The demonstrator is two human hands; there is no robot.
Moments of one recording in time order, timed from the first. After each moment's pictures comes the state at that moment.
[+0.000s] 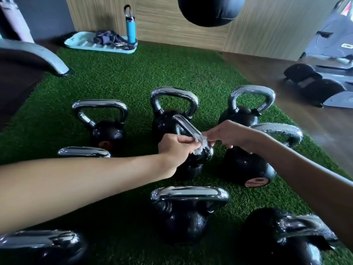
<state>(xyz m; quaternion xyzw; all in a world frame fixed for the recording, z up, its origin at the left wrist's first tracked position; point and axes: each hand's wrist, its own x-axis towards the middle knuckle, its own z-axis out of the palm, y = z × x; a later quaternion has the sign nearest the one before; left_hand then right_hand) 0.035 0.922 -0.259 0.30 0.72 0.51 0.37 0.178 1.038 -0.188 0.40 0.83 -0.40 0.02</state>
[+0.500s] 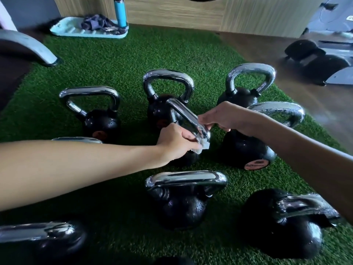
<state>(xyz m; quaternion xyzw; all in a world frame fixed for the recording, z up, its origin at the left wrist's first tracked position) 0.036 0.924 -0.278 0.47 0.75 0.36 0.31 0.182 1.035 -0.192 0.41 0.81 -0.41 0.00</state>
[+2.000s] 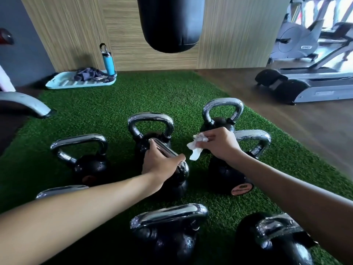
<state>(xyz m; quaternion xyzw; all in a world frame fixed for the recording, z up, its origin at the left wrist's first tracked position) 0.054 0.947 -0.242 0.34 0.82 0.39 0.24 0.218 1.059 -0.211 0.48 0.76 -0.32 -0.29</state>
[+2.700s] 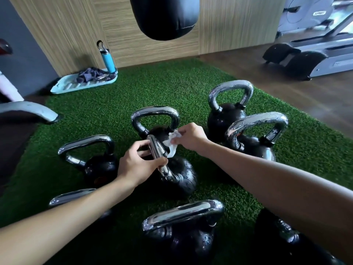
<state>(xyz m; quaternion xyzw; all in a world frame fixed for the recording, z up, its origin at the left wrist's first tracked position) -0.019 0.908 -0.241 0.40 0.82 0.36 0.21 0.118 1.071 -0.251 0.47 0.76 -0.40 -0.21</state>
